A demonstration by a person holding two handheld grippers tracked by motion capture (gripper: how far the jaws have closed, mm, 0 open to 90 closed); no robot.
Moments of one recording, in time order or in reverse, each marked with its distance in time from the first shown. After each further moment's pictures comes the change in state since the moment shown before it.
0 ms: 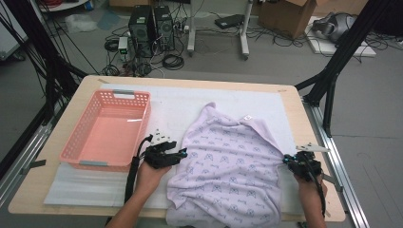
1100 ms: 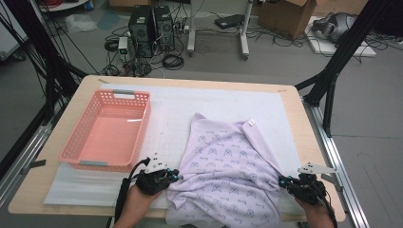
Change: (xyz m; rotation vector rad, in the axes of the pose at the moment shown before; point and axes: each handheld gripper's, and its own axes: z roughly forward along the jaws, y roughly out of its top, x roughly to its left) left arm -0.030 -0.037 -0.047 0.096 -0.100 0.124; right arm 0.026 -0.038 -0.041 0.015 0.265 -0.102
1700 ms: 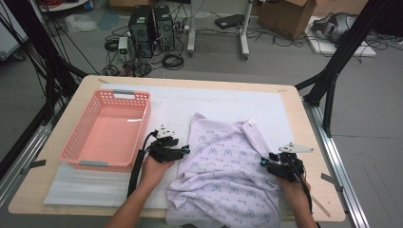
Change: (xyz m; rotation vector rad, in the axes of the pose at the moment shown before) left arm 0.045 0.048 0.064 -0.001 0.082 -0.123; right arm 0.001 0.047 0.061 -0.066 -0.085 -0.028
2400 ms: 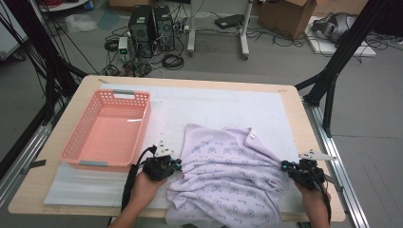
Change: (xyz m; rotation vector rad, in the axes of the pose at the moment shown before) left arm -0.025 -0.033 -0.049 0.086 -0.038 0.102; right arm -0.029 -0.021 -0.044 0.018 -0.055 0.072
